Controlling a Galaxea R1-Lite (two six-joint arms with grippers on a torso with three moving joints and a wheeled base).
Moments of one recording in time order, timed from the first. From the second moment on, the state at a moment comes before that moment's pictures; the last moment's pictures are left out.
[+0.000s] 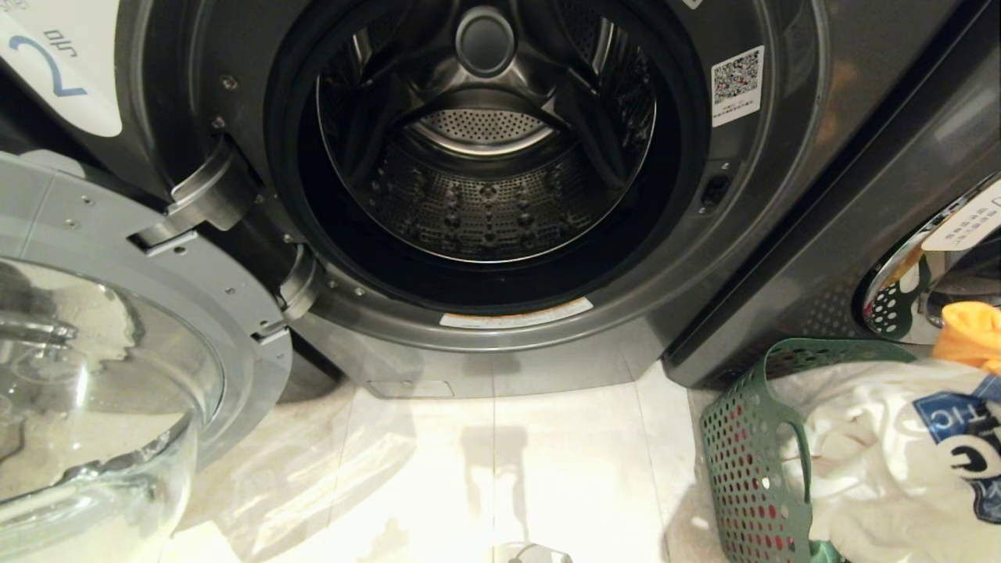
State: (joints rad) left arm 0.00 0.00 0.00 -0.01 0.00 0.00; right arm -0.63 1.19 -0.26 -0.78 0.49 -0.41
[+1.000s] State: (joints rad) left arm 0.00 0.00 0.00 -0.01 0.00 0.00; right arm 0.07 0.82 -0.94 0.03 0.52 -0.37
